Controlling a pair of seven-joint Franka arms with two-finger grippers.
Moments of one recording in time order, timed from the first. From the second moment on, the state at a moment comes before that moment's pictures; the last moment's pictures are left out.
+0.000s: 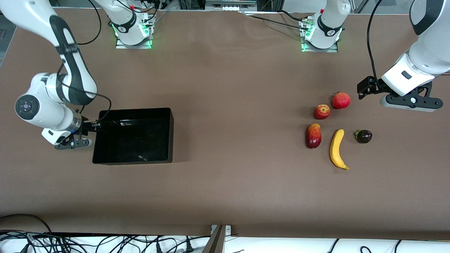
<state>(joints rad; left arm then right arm) -0.05 0.04 -0.06 -1.67 0.07 1.67 0.01 -0.09 0.44 0.03 -1.94 -0.04 2.31 -0.16</state>
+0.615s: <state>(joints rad) -0.05 0.04 -0.06 -1.67 0.07 1.67 0.01 -0.11 0.48 0.04 -1.95 -0.04 2.33 -0.16</state>
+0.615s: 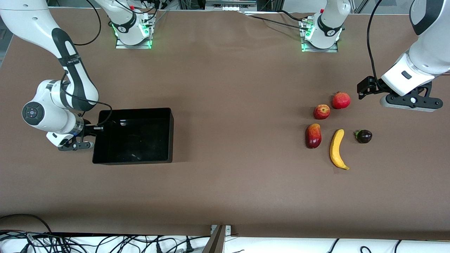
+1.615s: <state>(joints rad) -0.05 0.04 -0.06 -1.67 0.07 1.67 0.01 0.28 0.47 0.16 -1.57 0.05 1.96 0.21</state>
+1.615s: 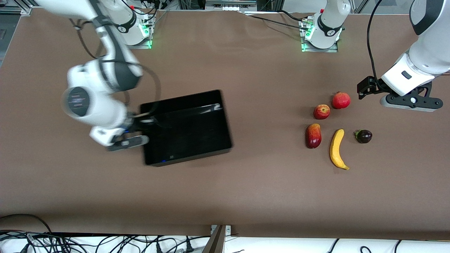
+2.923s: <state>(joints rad) -0.05 0.04 -0.06 -1.67 0.07 1.67 0.01 0.72 0.92 0.09 -1.19 0.07 2.18 0.75</state>
